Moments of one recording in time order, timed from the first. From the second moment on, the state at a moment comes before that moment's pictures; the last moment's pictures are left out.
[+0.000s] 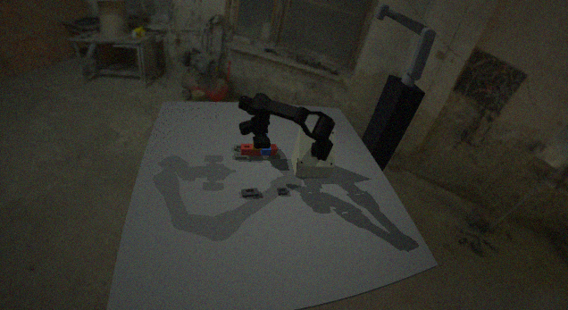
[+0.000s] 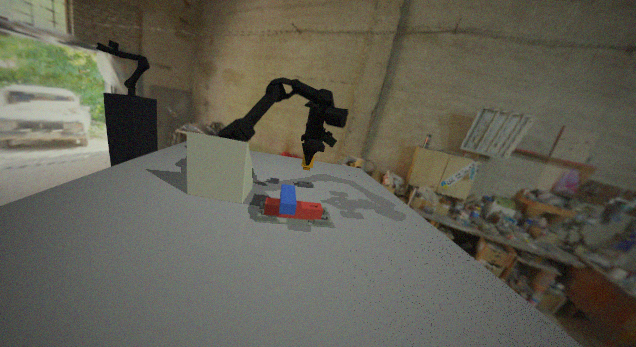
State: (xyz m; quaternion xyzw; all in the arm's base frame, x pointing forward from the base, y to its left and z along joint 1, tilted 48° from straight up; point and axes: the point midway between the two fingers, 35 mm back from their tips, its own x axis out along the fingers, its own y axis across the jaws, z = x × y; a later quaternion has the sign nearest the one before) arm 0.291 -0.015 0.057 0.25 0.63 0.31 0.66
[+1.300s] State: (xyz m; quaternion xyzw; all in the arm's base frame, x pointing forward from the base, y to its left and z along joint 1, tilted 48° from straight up) arm 0.330 -0.060 -0.049 0.25 0.63 0.32 0.66
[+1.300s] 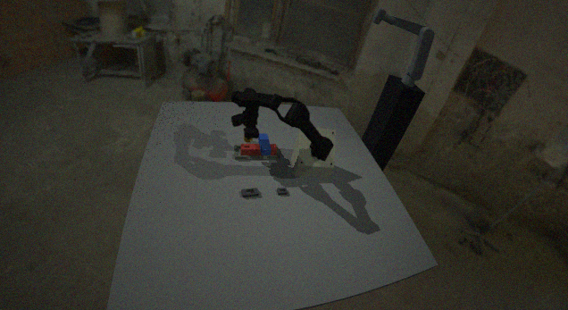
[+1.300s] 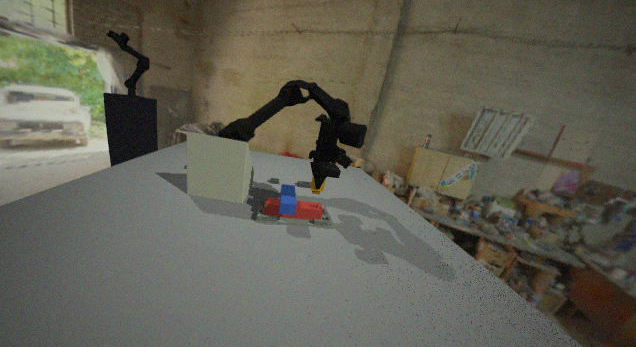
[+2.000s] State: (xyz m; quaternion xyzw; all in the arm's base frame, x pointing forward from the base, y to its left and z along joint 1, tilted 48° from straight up) arm 0.331 -0.063 -0.059 0.25 0.63 0.32 0.66
